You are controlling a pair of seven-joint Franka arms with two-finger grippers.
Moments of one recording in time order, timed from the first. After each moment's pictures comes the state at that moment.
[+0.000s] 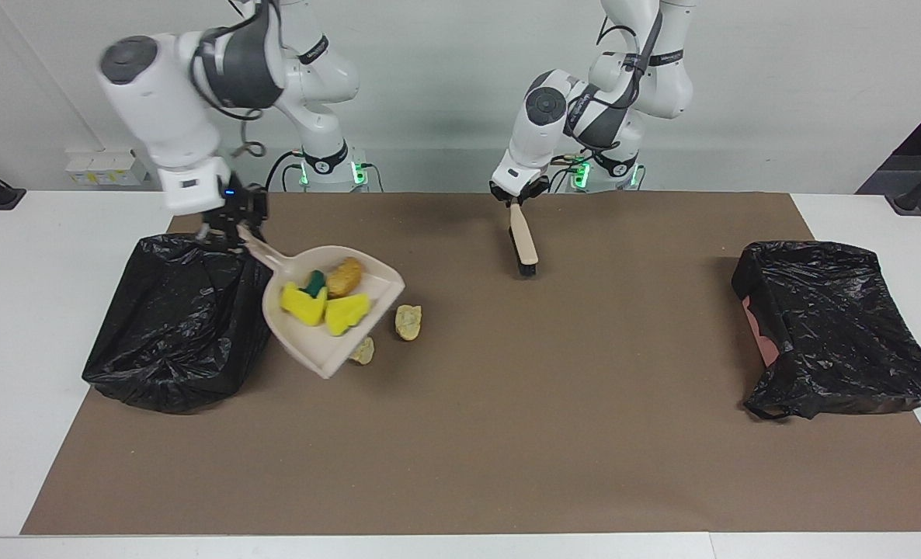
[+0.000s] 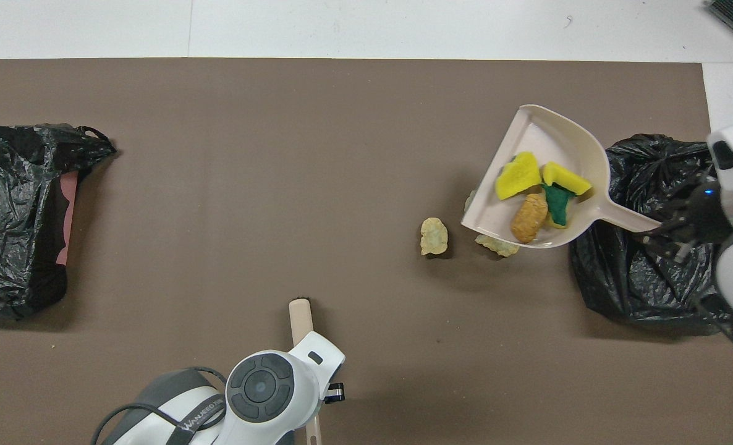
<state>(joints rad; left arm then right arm) -0.70 -0.20 -0.14 -2.50 -0.29 2.13 -0.73 -0.07 -0.07 -0.06 -1.89 0.05 1.81 -1.18</state>
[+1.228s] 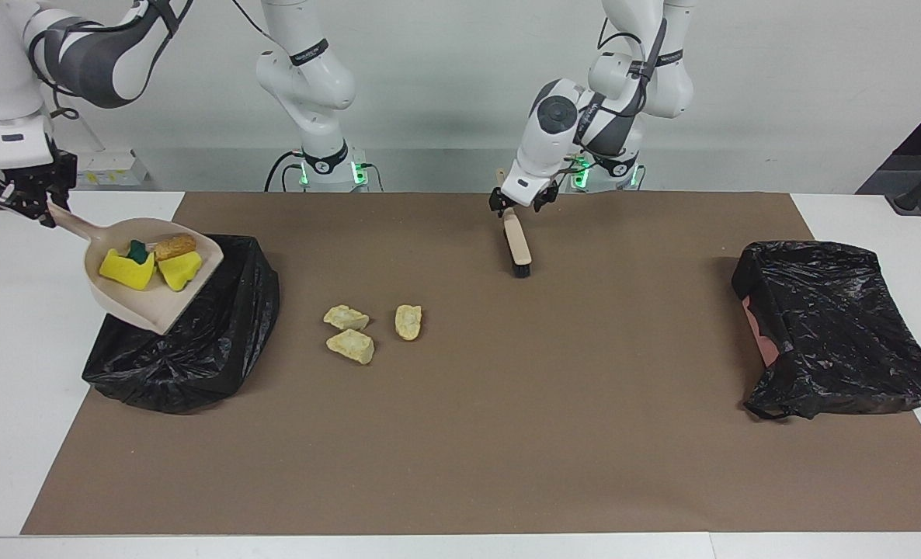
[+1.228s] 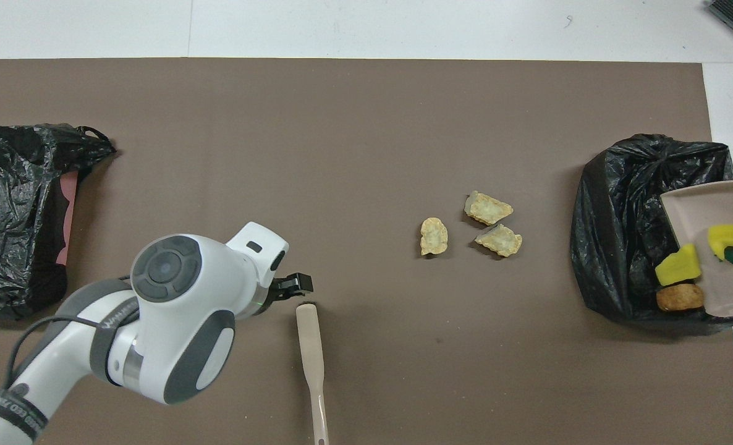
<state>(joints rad) -0.38 -0.04 -0.11 -2.21 -0.20 2.16 -0.52 -0.32 -0.04 -0.03 -1.85 -0.58 2.06 -1.99</state>
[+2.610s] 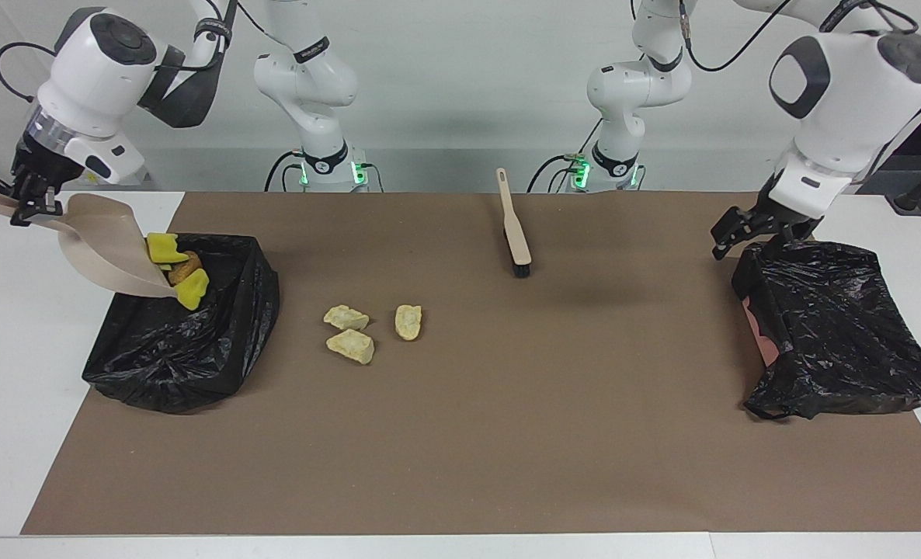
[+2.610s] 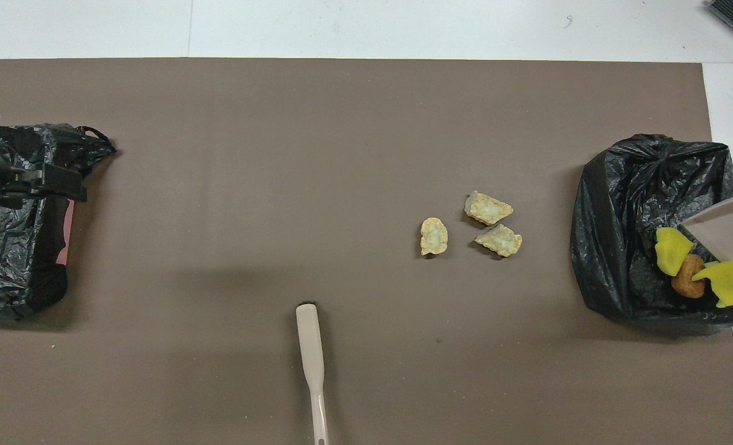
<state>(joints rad) 0.09 0.02 -0.10 -1.66 -0.05 1.68 -0.04 -0.21 -0.13 -0.03 -1.94 -0.89 2.09 -2.00</state>
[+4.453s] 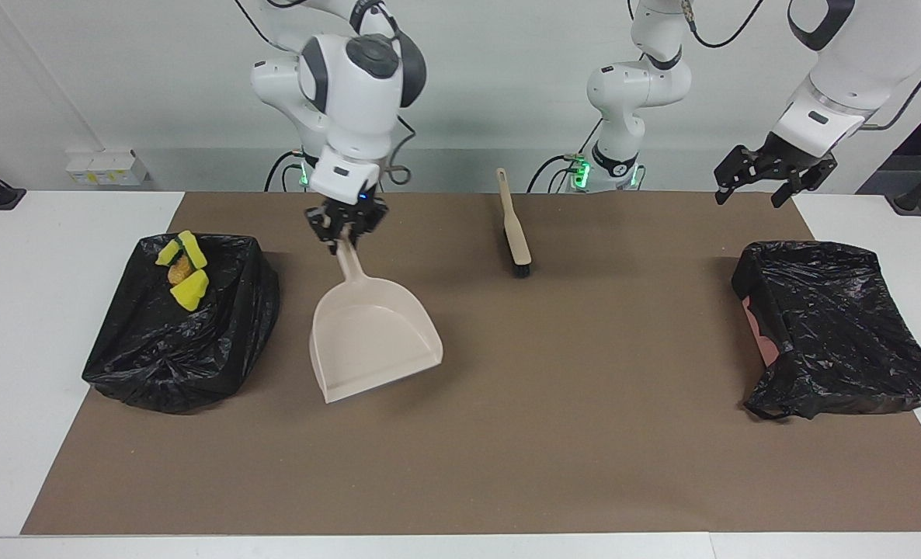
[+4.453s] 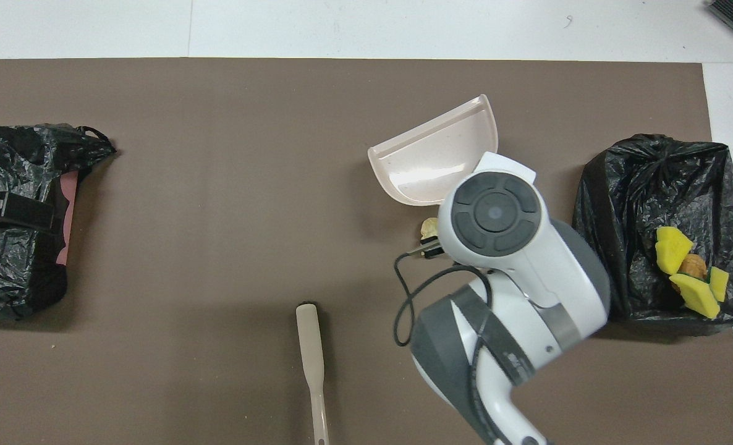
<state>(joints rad) 0.09 -0.03 -0.12 -1.58 -0.05 1.48 0.06 0.25 0.17 0.29 -1.77 -0.20 1.91 0.39</state>
